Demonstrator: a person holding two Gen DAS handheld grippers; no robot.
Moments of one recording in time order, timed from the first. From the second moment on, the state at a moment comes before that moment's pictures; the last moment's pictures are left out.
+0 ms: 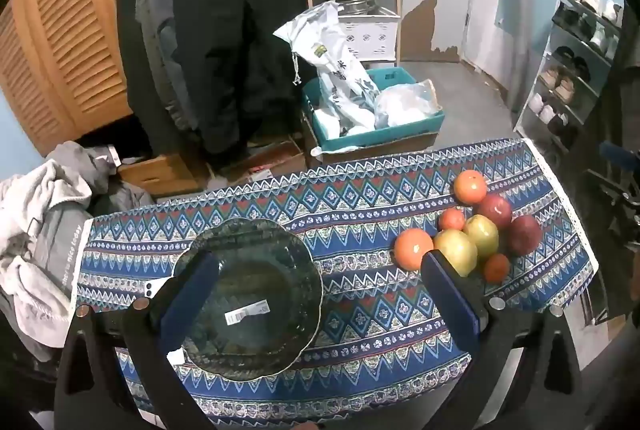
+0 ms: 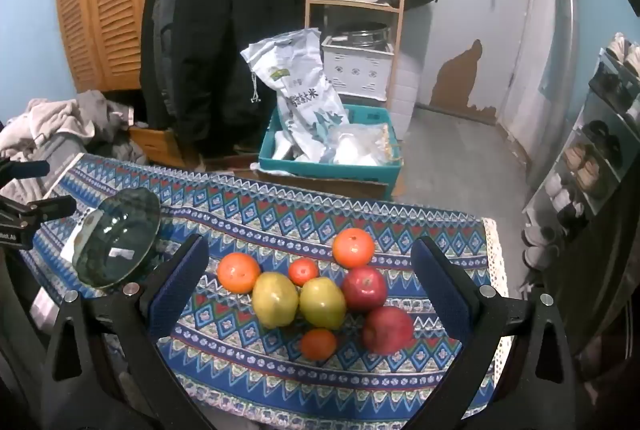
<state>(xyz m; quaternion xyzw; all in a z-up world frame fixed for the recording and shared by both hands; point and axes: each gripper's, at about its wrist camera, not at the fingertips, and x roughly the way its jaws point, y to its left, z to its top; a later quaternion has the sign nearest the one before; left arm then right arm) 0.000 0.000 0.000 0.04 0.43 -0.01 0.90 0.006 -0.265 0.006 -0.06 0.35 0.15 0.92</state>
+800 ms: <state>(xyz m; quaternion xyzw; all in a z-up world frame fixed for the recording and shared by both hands) 0.000 -0.005 -0.003 0.04 0.43 -0.03 0.90 0.007 -0.269 0.005 -0.06 0.35 0.15 0.92</state>
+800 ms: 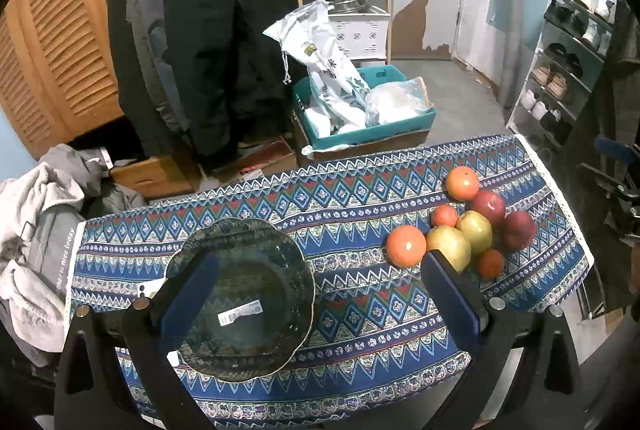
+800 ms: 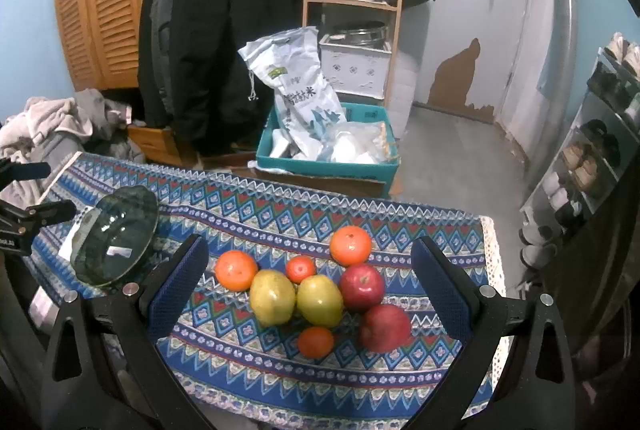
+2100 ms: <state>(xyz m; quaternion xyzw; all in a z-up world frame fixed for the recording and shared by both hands) -0.001 -0.007 -0.005 0.03 0.43 -0.03 0.90 0.004 -0.268 0.004 -0.06 0.36 0.15 0.92</state>
